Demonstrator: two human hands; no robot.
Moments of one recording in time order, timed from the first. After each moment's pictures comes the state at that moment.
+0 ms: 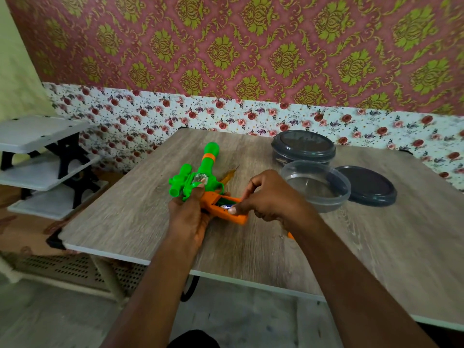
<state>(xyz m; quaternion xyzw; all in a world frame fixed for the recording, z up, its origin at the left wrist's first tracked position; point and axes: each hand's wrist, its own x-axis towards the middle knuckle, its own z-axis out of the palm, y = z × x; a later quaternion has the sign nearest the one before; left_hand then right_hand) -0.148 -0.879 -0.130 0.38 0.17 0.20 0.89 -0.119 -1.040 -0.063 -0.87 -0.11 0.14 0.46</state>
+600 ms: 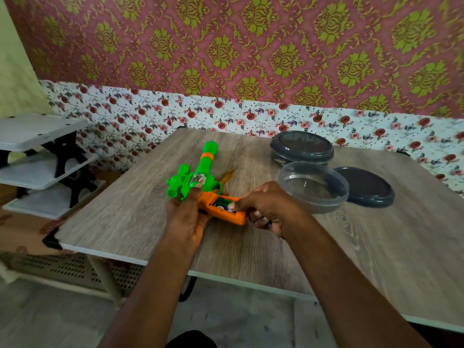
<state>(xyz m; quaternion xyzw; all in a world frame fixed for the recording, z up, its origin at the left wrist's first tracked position) -0.146 -0.877 -0.134 0.36 0.15 0.19 0.90 -0.110 -1.034 -0.086 -0.75 0.00 0.24 0.62</state>
